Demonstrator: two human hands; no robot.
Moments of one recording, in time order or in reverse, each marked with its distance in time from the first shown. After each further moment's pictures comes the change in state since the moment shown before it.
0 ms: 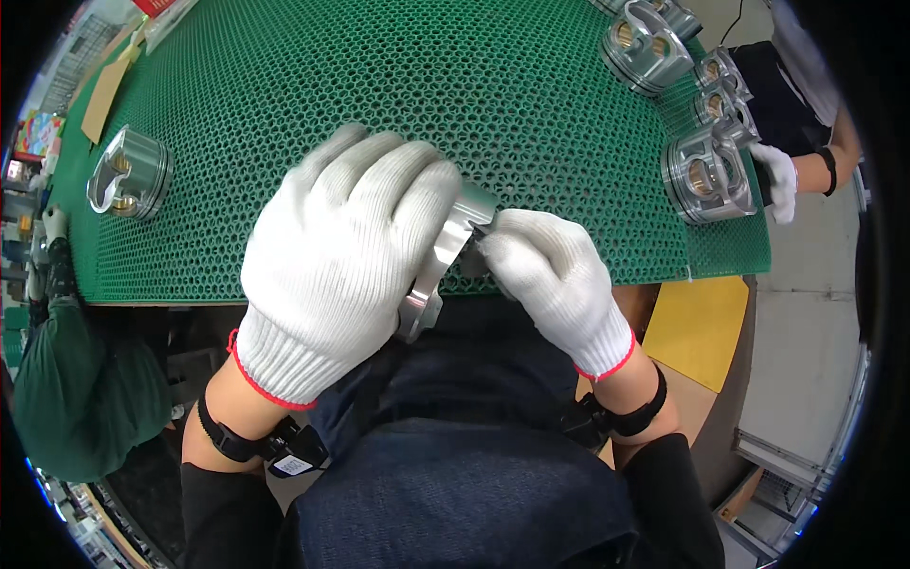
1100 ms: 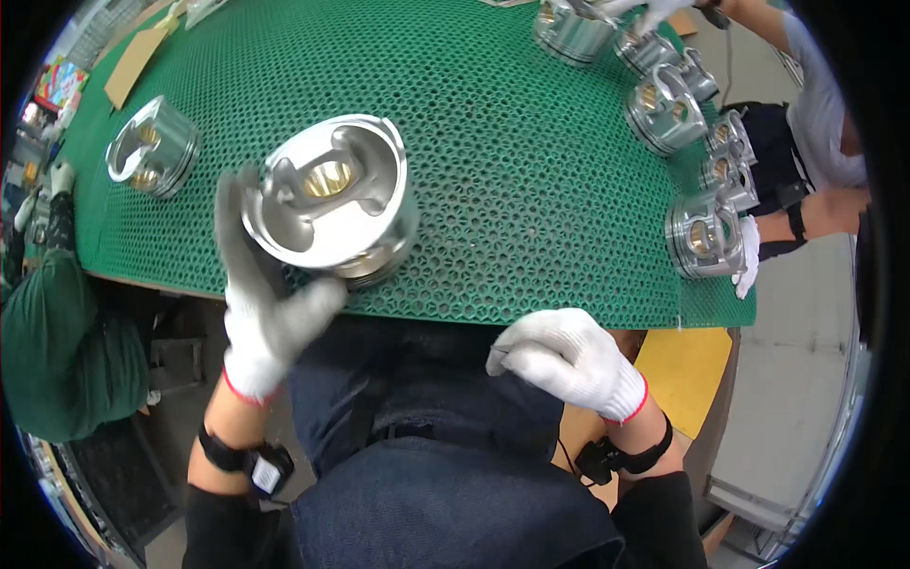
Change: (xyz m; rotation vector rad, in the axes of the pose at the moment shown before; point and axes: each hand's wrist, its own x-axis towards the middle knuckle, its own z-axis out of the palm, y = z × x) left_hand -0.109 -0.041 0.031 -0.968 0.514 -0.686; right_hand -0.019 -0.004 -0.014 -0.093 -0.494 0.055
